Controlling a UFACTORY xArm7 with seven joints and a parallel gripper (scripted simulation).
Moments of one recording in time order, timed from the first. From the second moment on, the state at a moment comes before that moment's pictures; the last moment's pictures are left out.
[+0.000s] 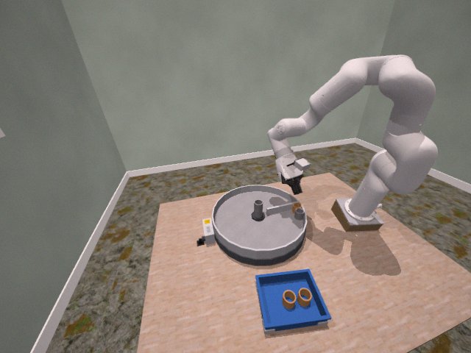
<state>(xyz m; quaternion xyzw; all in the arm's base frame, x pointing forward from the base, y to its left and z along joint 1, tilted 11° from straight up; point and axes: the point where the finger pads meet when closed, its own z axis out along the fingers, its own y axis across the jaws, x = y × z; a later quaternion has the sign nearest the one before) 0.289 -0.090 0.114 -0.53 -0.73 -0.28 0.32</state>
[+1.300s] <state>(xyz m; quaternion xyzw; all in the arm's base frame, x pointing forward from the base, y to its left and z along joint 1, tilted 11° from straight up) 0.287 -0.087 0.093 -0.53 -0.73 -0.28 0.31</state>
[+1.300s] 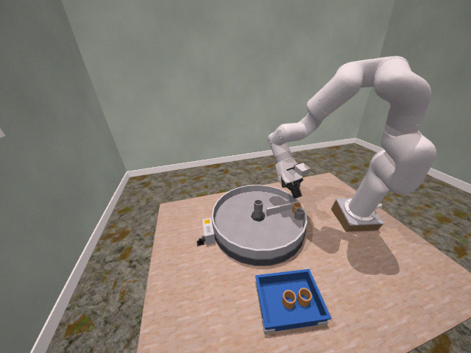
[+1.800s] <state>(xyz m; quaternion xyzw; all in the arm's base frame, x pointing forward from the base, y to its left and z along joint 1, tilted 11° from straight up) 0.287 -0.087 0.091 -0.53 -0.73 -0.28 0.31</state>
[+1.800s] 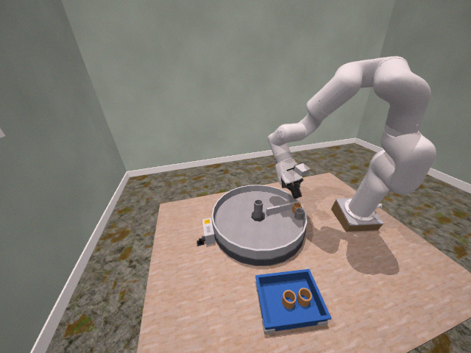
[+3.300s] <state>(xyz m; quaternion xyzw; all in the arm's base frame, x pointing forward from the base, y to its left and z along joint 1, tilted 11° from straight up) 0.288 -0.078 0.047 -0.53 -0.73 -0.28 0.31</state>
